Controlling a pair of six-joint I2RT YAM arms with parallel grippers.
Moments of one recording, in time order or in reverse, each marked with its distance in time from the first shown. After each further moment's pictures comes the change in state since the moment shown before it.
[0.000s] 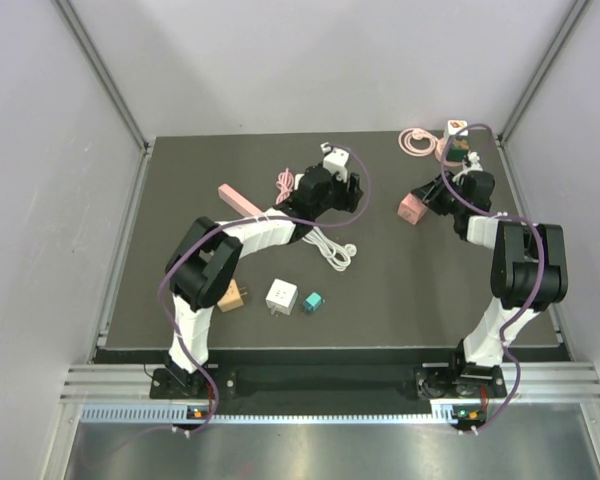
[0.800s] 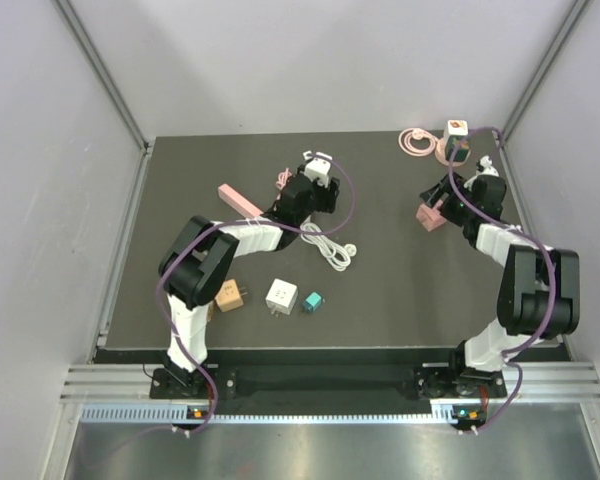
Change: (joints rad) left arm 0.084 0.000 -0.194 0.217 -0.064 0.146; right arm -0.029 -0.186 -0.072 -0.154 0.119 -0.094
